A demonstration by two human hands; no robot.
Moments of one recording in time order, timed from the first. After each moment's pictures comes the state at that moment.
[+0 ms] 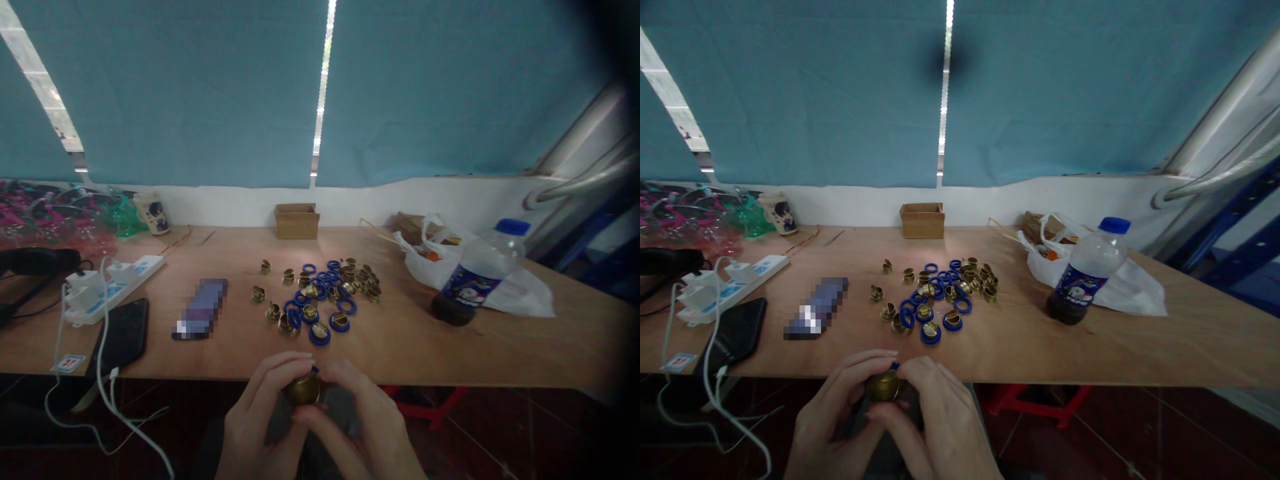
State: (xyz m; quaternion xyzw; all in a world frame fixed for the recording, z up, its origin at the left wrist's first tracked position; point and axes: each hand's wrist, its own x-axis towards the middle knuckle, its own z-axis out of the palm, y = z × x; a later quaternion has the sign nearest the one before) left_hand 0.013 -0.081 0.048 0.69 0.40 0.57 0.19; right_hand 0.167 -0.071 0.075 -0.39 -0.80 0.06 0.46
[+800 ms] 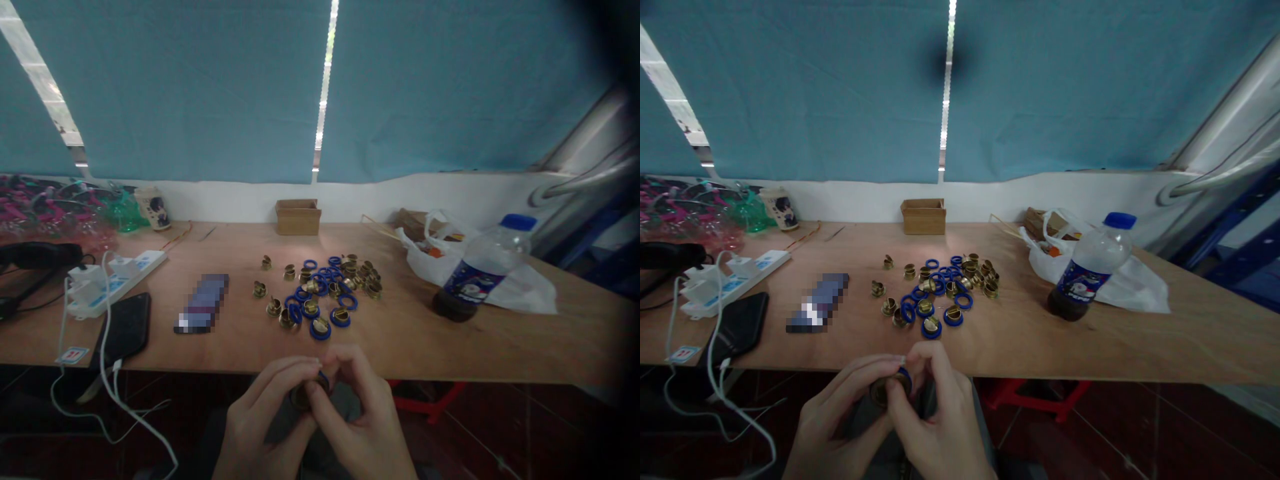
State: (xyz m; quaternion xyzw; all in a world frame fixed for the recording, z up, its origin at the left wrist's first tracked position) left_hand 0.007 -0.082 0.055 0.75 0.37 0.52 0.17; right_hand 0.159 -0.069 0.054 -0.44 -0.70 0.29 0.48
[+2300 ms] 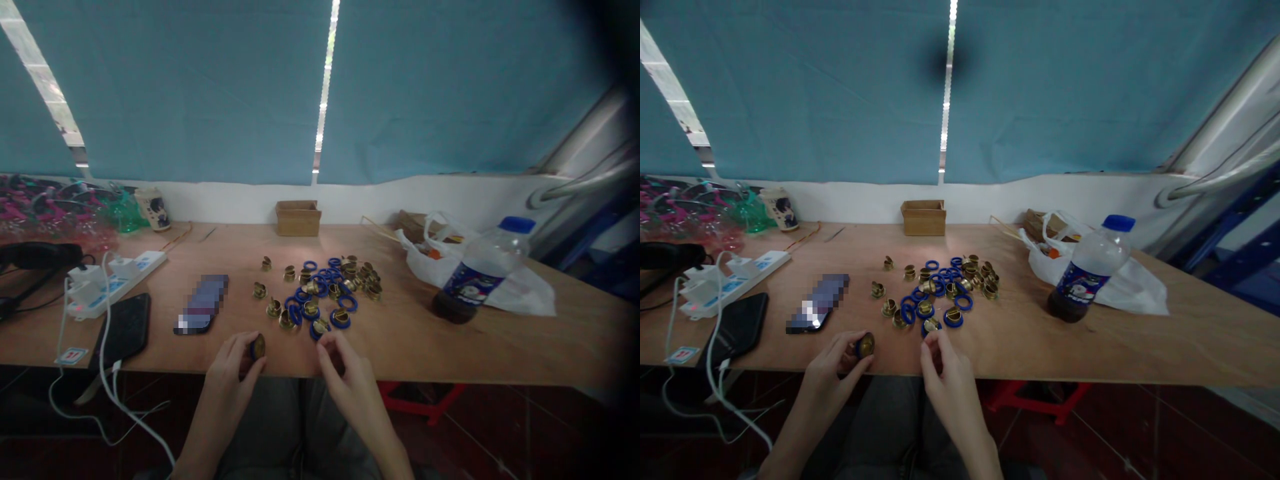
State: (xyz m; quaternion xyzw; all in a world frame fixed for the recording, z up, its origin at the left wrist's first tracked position) left_hand -0.048 -0.037 -0.013 0.69 0.59 0.42 0.07; right_hand 0.172 -0.028 0.020 -0.53 -0.69 0.27 0.41
